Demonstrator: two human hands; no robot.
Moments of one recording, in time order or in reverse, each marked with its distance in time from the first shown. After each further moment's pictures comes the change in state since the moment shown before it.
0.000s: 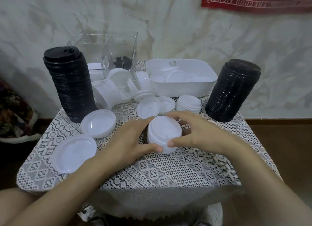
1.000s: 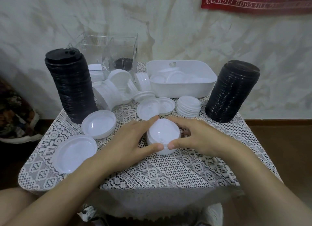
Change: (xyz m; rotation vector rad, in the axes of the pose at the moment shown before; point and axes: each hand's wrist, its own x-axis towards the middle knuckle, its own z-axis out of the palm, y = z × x) left_hand -0.004 -0.003 0.000 0.128 -0.063 -0.007; right_hand 0.007 0.019 0.007 -0.083 -0.032 0.042
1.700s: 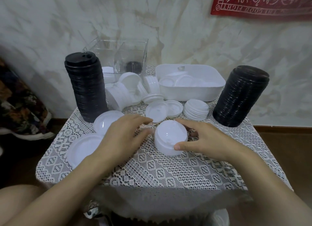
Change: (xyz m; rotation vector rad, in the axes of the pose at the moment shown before) left_hand -0.011 -0.007 -0.019 0.067 0.323 -0.073; right_hand -0.009 -0.006 -0.003 -0.046 0.027 -0.030
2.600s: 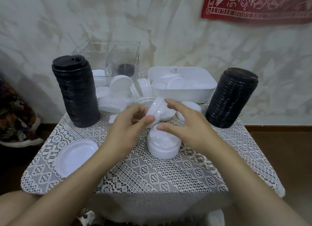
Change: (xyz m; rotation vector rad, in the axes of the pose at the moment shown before) left_hand 0.026 0.027 0.003 -0.766 0.068 -0.113; right_hand 0.013 -0.037 0.001 0.056 0.348 -0.056
